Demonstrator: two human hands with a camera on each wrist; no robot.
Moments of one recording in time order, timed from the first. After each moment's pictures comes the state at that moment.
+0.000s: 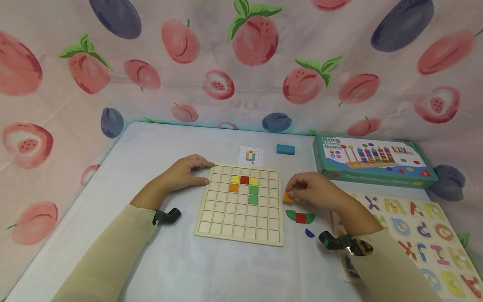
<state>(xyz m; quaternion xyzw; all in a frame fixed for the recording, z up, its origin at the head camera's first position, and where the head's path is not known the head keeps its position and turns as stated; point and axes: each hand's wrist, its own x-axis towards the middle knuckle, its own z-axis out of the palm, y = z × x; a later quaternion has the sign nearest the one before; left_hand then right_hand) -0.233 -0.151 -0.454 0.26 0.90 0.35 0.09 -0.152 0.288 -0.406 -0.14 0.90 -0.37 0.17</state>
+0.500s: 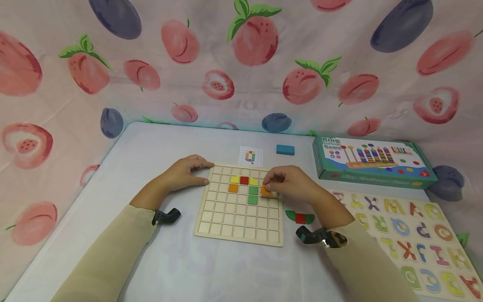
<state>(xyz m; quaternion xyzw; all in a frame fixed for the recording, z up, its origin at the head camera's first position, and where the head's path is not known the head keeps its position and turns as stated) -0.234 -0.150 -0.454 0.26 0.90 0.34 0.09 -0.170 0.233 -0.404 -0.16 0.88 -0.41 0.16</state>
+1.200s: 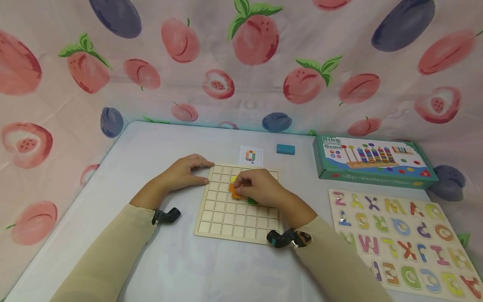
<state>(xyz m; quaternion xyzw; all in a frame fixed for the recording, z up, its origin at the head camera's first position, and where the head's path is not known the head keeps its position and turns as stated) -0.233 -0.150 -0.453 0.26 0.90 0.34 0.09 -0.169 0.156 -0.419 -0.23 0.88 -0.40 0.13</state>
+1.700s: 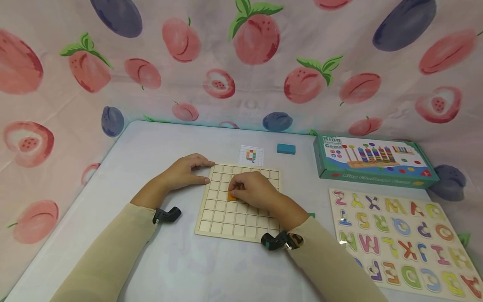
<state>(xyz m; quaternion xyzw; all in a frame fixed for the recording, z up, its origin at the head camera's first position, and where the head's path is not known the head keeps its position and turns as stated) -0.232 -0.150 -0.452 0.25 0.90 0.35 0.10 -0.167 0.141 -0.426 -0.26 0.89 -0.36 0.11</state>
